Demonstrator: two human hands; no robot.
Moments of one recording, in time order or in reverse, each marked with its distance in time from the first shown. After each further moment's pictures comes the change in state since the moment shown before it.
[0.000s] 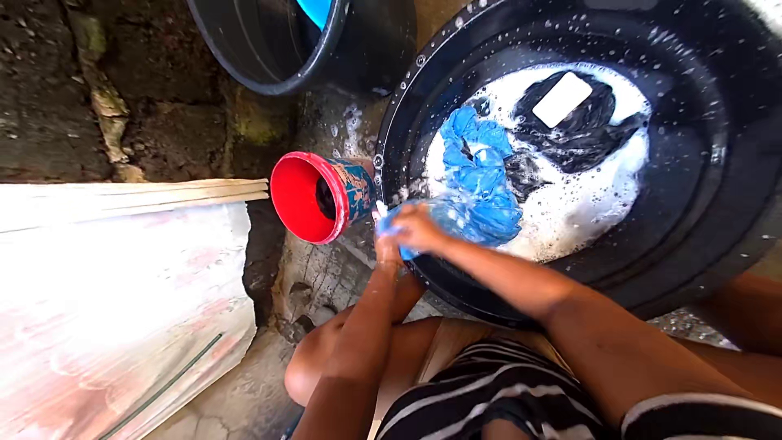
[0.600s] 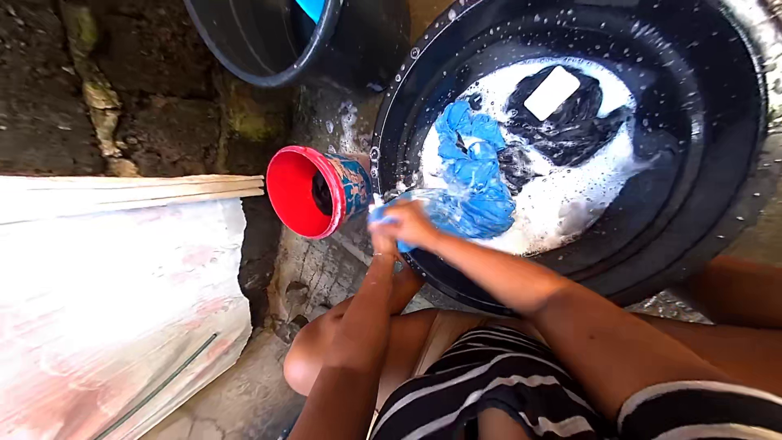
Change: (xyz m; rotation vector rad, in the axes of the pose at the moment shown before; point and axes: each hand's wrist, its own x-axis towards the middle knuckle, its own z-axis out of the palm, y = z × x) left_hand 0.000 -0.007 -0.004 0.120 0.030 -0.021; right_hand -0.003 -0.021 0.002 0.007 0.034 0.095
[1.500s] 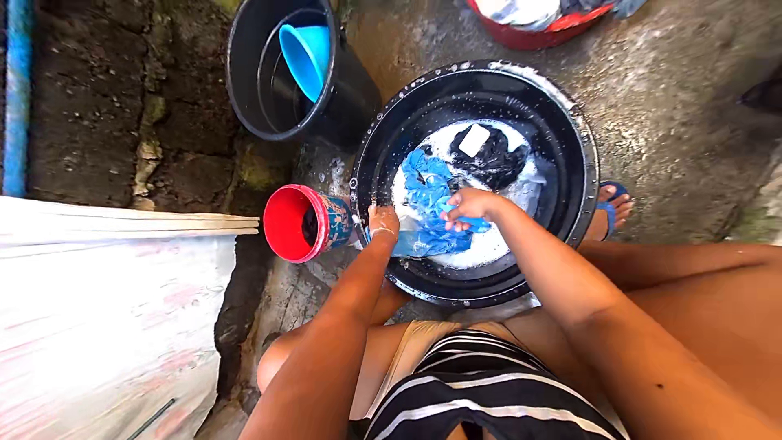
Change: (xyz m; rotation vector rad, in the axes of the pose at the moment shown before) left_hand -0.004 0.081 0.069 1.511 -0.238 0.530; right_hand -0.077 0.007 -0.191 0.156 -0.295 0.640
